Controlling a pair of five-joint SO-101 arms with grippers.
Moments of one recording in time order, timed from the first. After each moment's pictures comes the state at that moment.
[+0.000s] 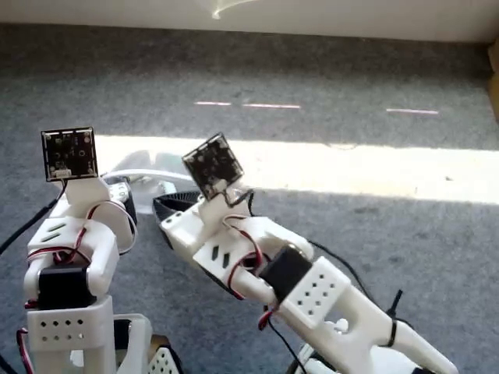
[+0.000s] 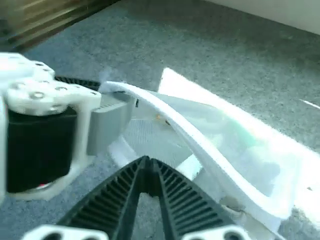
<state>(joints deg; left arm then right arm) -12.7 -67.4 50.4 63.3 7.4 -52.6 -39.4 42.8 33.9 -8.7</state>
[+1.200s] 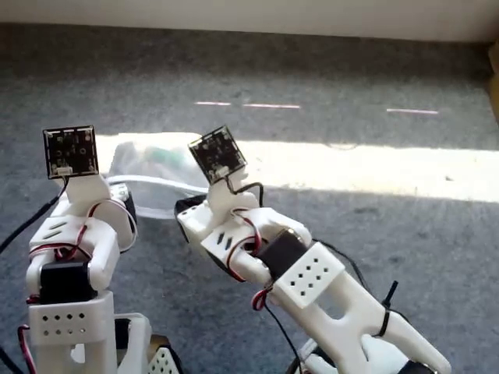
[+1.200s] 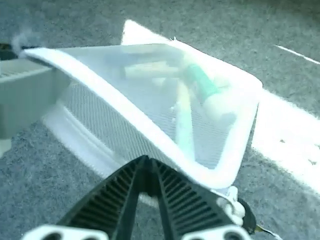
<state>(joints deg) -12.8 -67.2 50.6 63.4 7.3 -46.8 -35.9 42.9 40.7 -8.7</state>
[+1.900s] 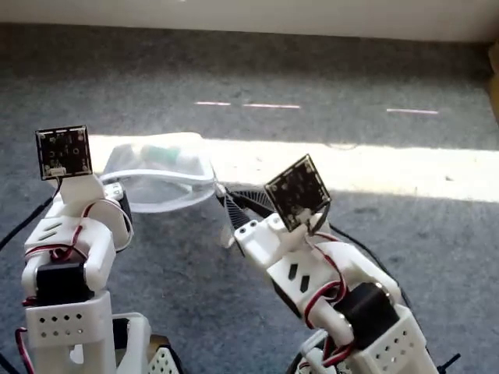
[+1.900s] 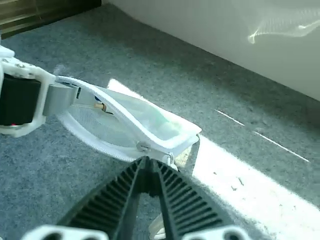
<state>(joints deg) -13.1 -67.2 50.6 63.4 7.3 -39.7 -69.6 46.0 55.4 3.8</state>
